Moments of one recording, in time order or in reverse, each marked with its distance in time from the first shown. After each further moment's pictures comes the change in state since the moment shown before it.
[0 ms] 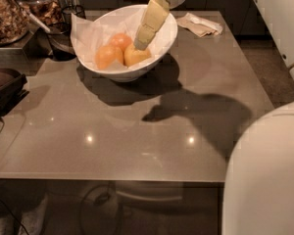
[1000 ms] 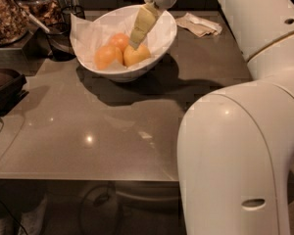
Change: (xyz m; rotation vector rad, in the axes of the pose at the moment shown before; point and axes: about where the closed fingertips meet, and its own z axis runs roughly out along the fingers) arm -0.011 -0.037 0.040 -0.026 0.030 0.073
